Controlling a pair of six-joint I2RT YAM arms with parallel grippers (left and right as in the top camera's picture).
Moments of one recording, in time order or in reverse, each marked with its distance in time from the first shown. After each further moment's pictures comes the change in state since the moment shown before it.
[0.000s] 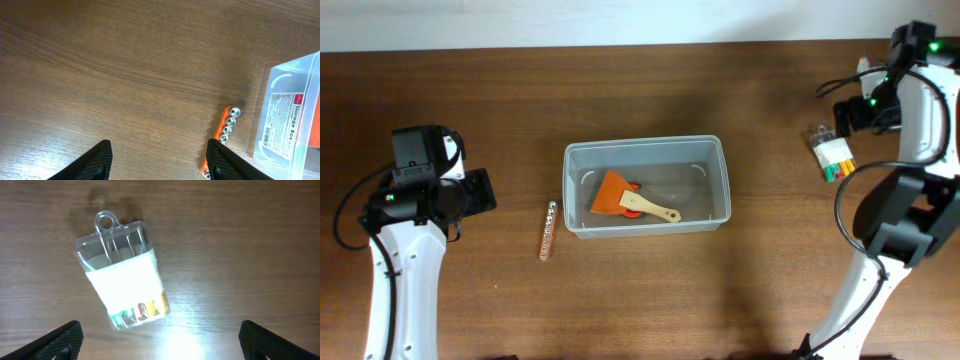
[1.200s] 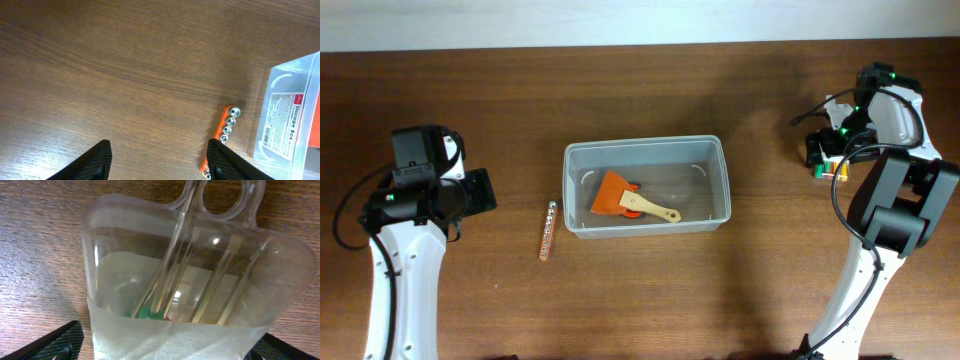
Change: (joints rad) left arm 0.000 0.000 0.000 0.000 0.000 0.000; right arm 0.012 0.113 -0.218 0.146 -0.098 -0.042
